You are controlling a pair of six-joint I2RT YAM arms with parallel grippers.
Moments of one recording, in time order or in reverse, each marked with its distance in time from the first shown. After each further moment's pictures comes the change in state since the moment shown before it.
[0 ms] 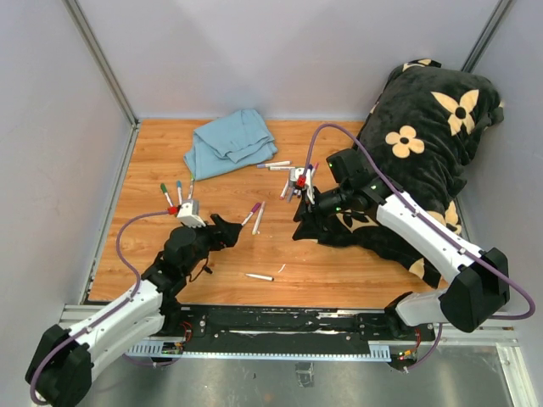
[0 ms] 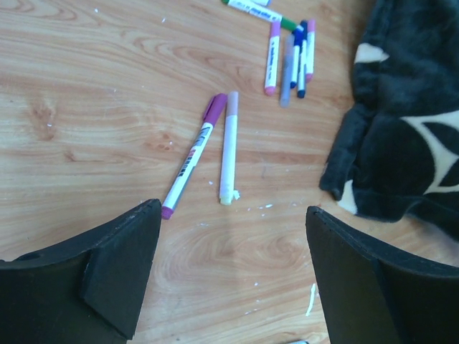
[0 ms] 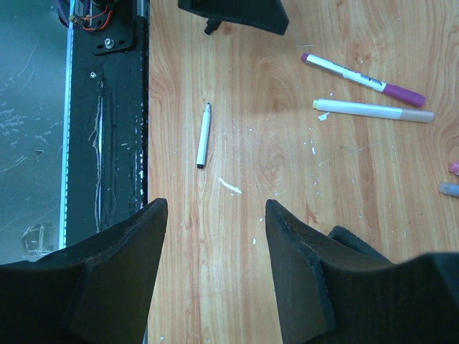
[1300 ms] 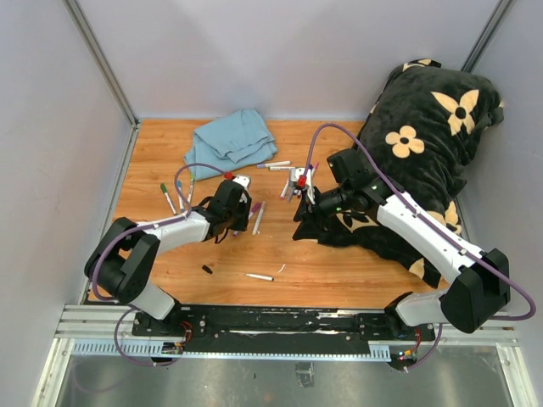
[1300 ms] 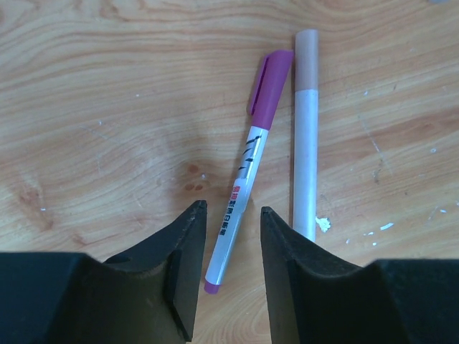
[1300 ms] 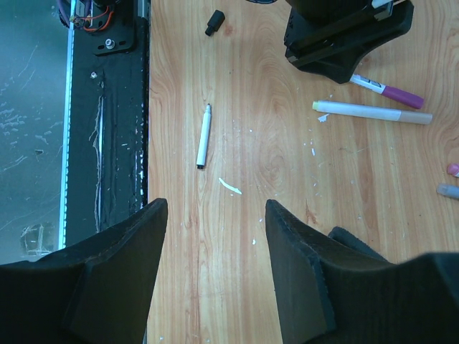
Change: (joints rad) left arm 0.000 0.847 0.568 -0.283 0.033 0.403; right arm -0.001 -0.005 -0.001 0.000 -0.005 -0.004
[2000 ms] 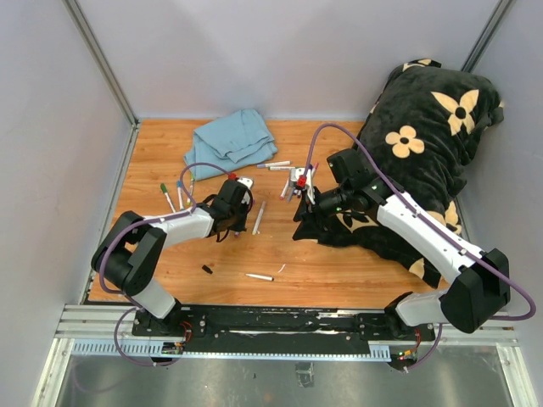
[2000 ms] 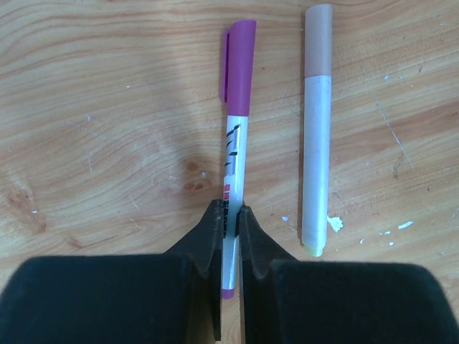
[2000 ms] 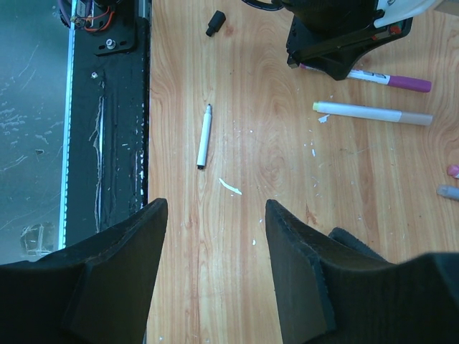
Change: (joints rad) left arm 0.000 0.071 0.045 -0.068 0.010 0.029; right arm 0.000 0.000 0.000 0.000 -0.002 -0.002
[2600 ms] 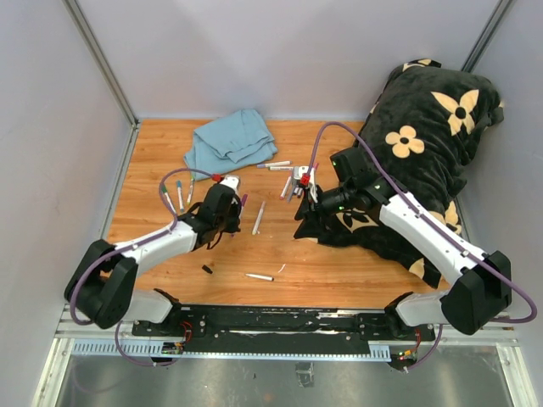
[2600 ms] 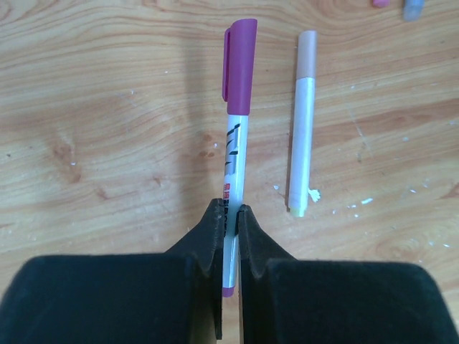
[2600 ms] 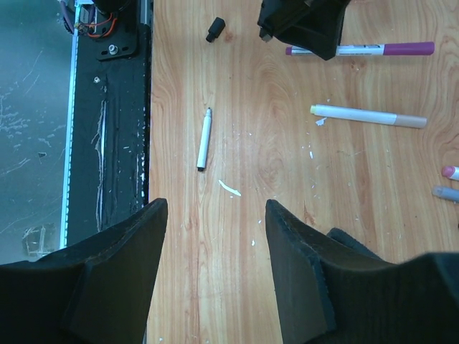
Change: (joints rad) left arm 0.000 -0.215 -0.098 0.005 -0.036 -0.088; right arm -0.019 -0.009 0.000 0.000 -0.023 -0.001
